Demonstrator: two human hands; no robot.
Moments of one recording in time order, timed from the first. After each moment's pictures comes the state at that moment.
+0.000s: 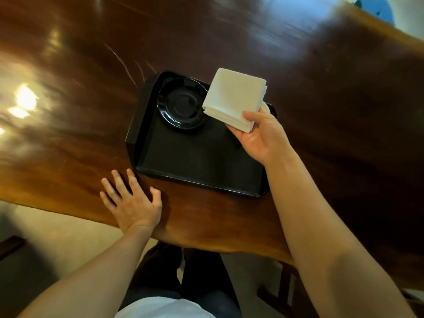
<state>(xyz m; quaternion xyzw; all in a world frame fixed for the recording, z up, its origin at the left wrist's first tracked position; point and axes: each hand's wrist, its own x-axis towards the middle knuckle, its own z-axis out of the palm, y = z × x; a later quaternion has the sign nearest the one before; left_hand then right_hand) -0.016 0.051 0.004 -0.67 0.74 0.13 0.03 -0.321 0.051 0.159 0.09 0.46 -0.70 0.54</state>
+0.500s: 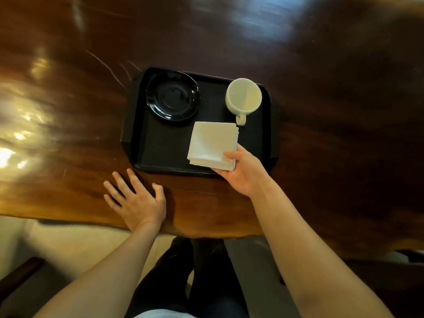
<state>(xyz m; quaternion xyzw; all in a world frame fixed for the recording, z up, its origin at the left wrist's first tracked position) -0.014 0.052 0.002 -0.66 0.74 0.13 0.02 -0.242 0.129 0.103 0.18 0.49 -0.65 0.55</state>
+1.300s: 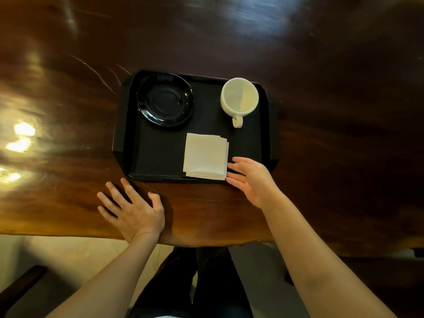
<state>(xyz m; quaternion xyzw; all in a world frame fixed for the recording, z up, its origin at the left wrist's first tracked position) -0.015 0.053 -0.009 -0.66 0.75 0.11 0.01 -0.260 0.158 0.077 0.13 0.69 -0.52 0.49</state>
